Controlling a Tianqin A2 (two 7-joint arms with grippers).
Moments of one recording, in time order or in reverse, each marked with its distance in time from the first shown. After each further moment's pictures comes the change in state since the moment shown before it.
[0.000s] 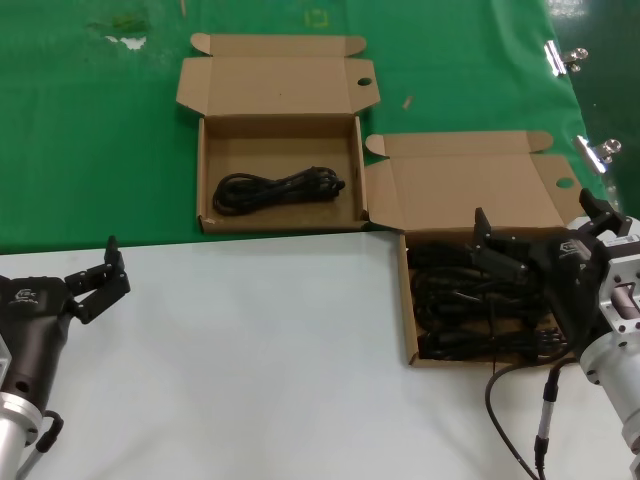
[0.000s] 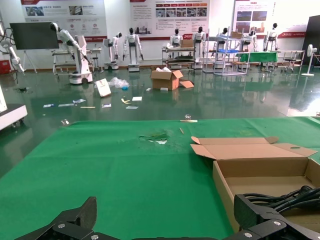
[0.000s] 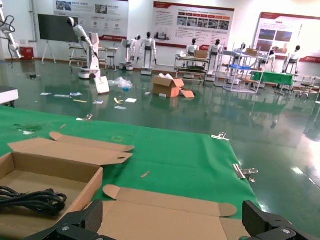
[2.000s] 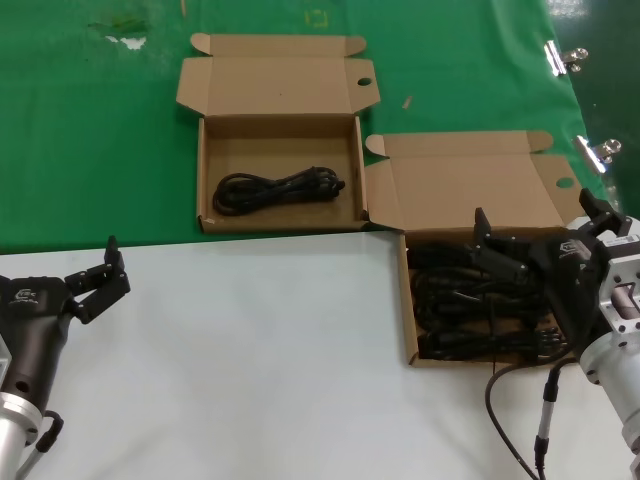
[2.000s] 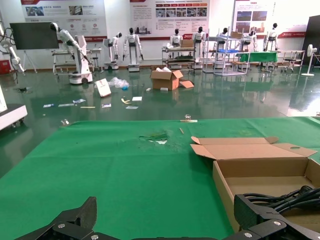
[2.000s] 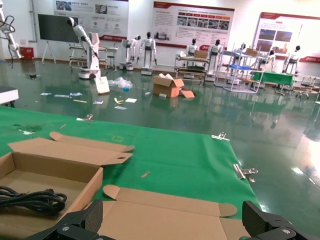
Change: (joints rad) left arm 0.000 0.000 0.000 0.000 0.000 0.000 0.000; right arm 0.000 0.000 0.000 0.000 0.000 0.000 0.000
